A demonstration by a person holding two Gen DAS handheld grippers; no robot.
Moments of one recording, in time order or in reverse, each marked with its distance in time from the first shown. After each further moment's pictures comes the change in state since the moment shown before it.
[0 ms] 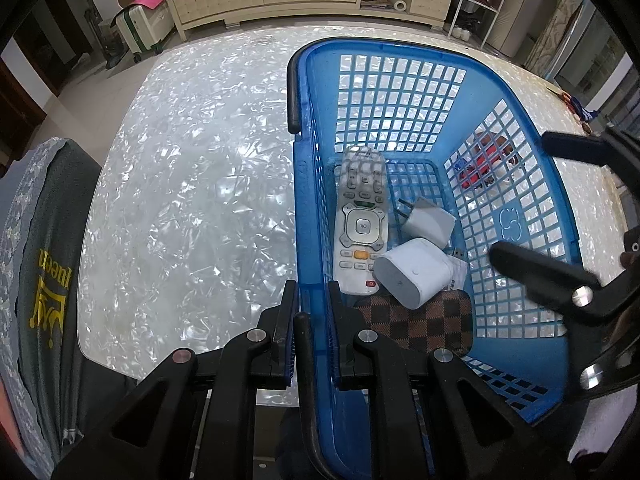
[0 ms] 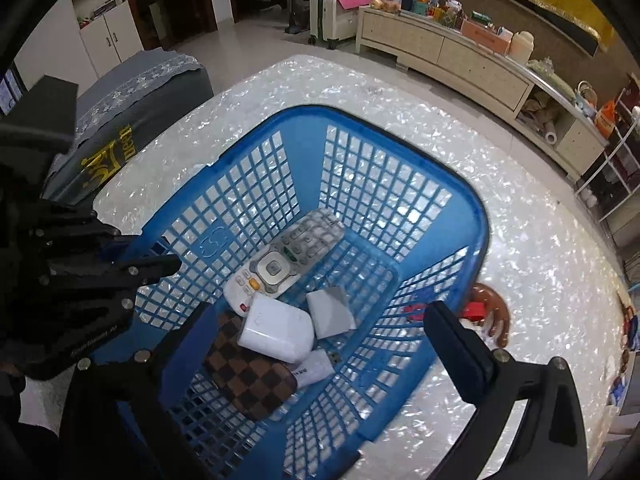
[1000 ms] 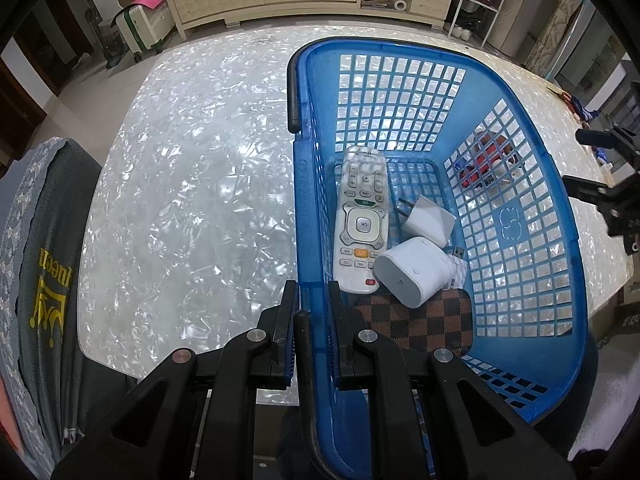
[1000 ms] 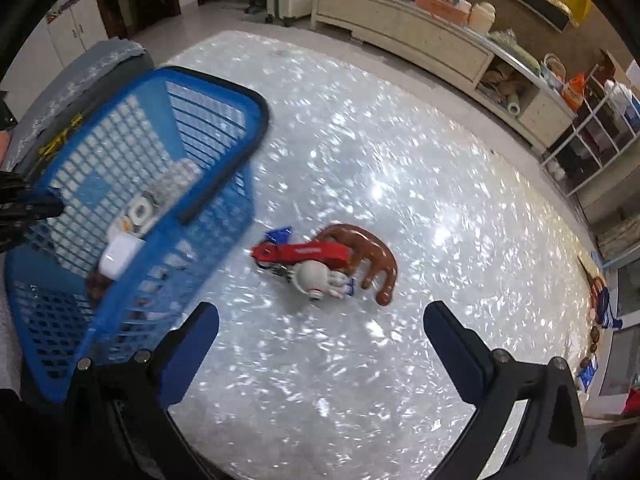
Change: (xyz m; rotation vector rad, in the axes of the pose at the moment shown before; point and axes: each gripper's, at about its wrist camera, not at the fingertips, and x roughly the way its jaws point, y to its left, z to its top) left arm -0.001 0.001 -0.001 -0.003 0.002 -0.002; right arm 0.009 -0.129 -0.048 0.042 0.095 -0.099
